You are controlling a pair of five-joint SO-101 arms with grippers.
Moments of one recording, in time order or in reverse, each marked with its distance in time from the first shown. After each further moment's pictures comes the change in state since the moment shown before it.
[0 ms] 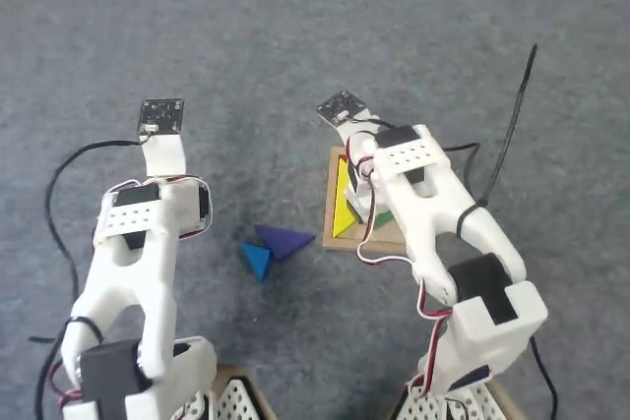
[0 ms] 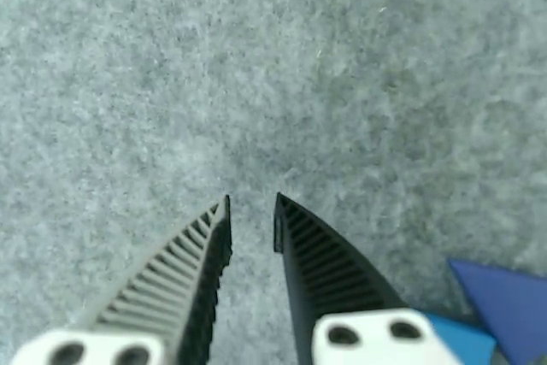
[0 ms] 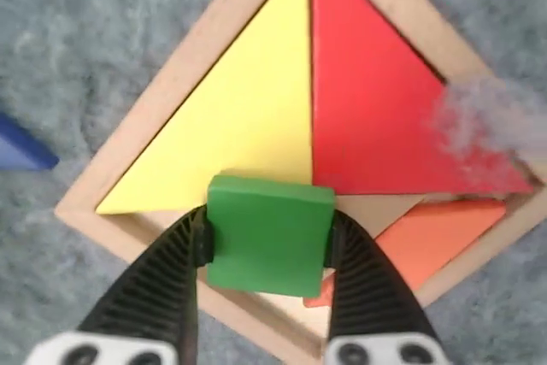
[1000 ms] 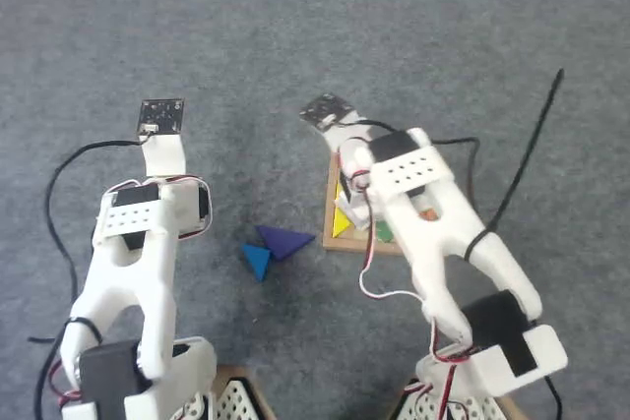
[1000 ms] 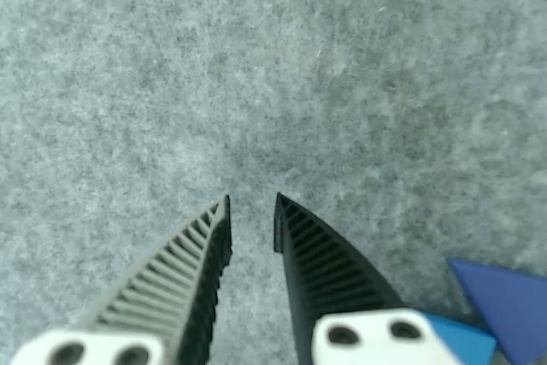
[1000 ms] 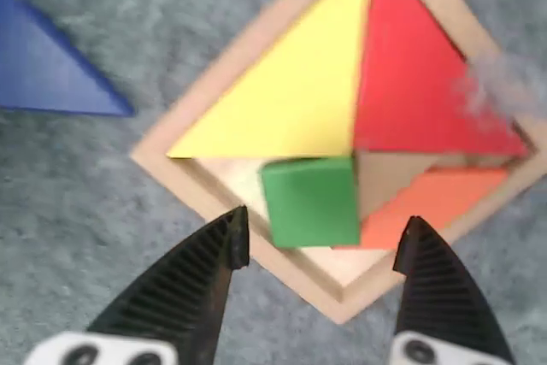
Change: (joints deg) left arm 0.0 0.0 0.0 0.0 -0.2; right arm -3.3 -12.4 3.4 6.9 -0.9
